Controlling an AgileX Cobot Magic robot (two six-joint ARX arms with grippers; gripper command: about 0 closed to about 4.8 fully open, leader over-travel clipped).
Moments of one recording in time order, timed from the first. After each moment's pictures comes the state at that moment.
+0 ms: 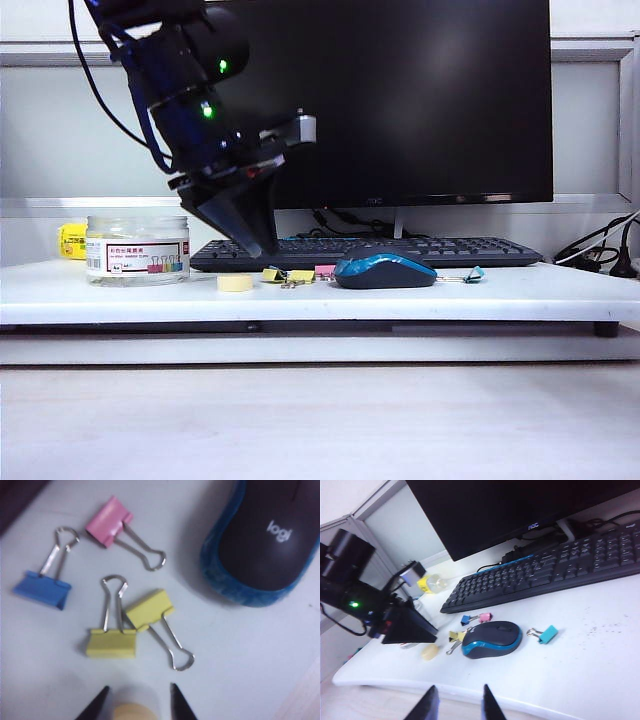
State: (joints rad) left arm -0.51 1.85 1.45 -0.62 0.22 0.31; right arm -0.06 0.01 0.01 0.09 -0.61 0.51
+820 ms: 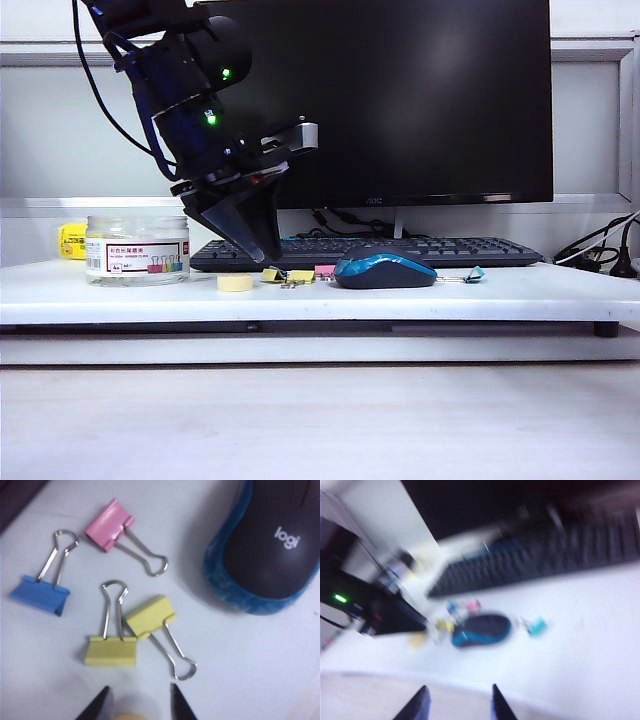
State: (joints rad) left arm -0.51 1.86 1.45 -0.60 0.22 0.30; right arm 0.05 0.21 0.21 -0.09 -0.47 0.40
